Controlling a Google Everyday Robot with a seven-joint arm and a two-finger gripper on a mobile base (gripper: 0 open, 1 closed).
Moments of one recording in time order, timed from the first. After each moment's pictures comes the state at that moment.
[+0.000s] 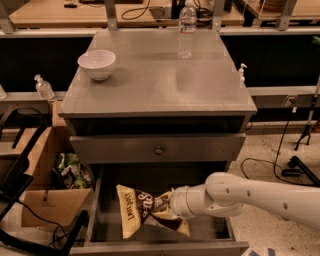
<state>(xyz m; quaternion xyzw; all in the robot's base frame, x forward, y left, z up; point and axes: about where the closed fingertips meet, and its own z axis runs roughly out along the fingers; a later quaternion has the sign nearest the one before) 0.475 0.000 0.499 -0.58 0.69 0.27 0.34</state>
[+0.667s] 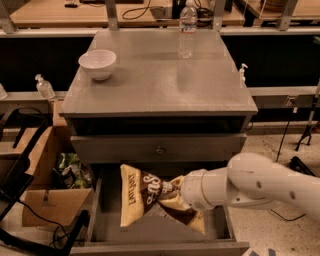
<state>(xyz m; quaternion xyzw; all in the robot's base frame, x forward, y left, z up) 0.441 -0.029 0.654 -0.54 0.73 0.23 0.34</state>
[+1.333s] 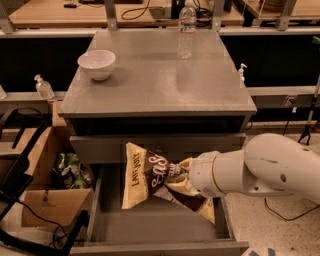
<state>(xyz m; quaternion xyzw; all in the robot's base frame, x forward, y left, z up) 0.444 -0.046 0.741 -0.53 0.74 0.17 0.37</state>
